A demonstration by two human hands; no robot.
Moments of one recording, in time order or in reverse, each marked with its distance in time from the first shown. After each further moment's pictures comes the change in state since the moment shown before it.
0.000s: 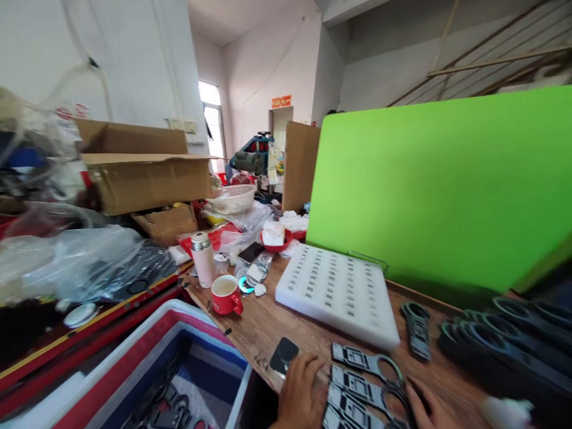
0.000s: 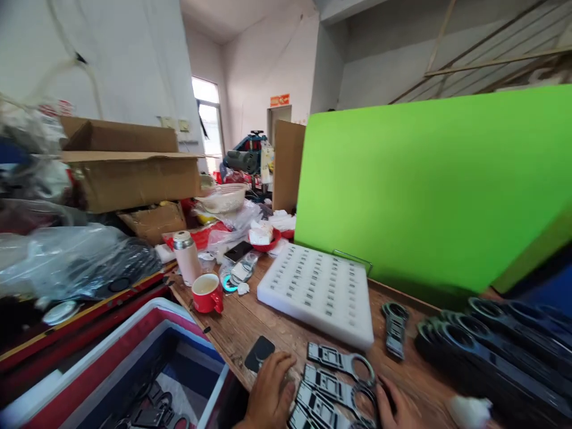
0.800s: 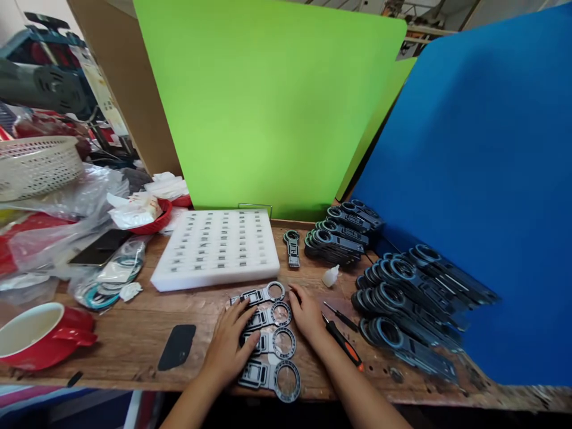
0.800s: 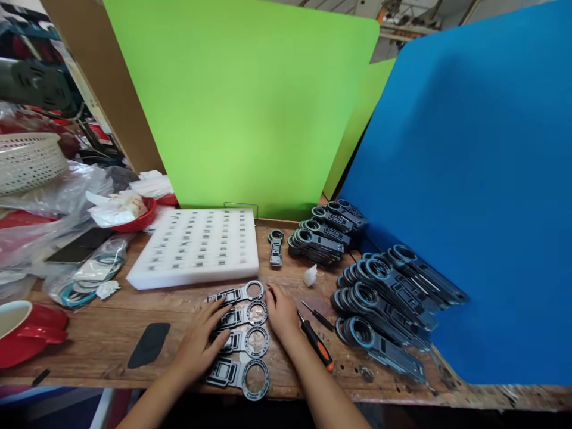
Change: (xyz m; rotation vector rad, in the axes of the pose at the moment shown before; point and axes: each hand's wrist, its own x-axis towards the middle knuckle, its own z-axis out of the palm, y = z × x) left_hand 0.050 0.024 0.035 -0.097 -0.467 0.265; right_hand -0.012 -0.026 -0.012 -0.016 0.138 -0.035
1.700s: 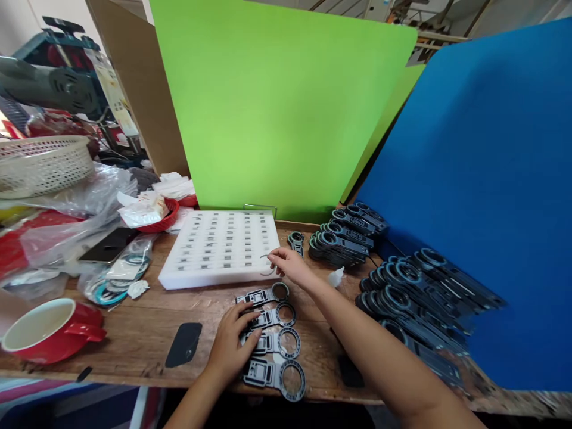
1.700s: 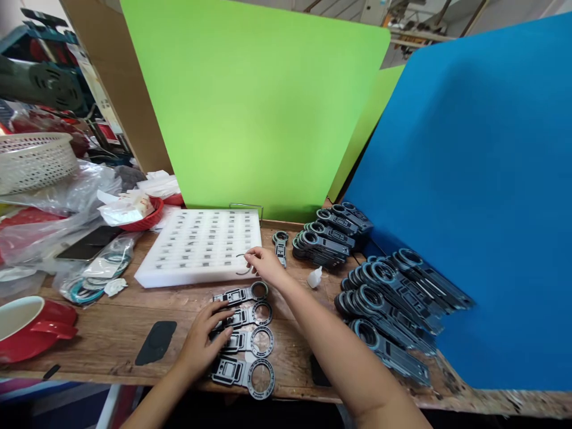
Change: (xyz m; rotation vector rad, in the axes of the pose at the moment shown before) left_hand -0.002 -0.007 0.001 -0.123 0.105 -0.040; right_hand 0.109 -0.064 -0.007 0.228 -0.406 -0.083
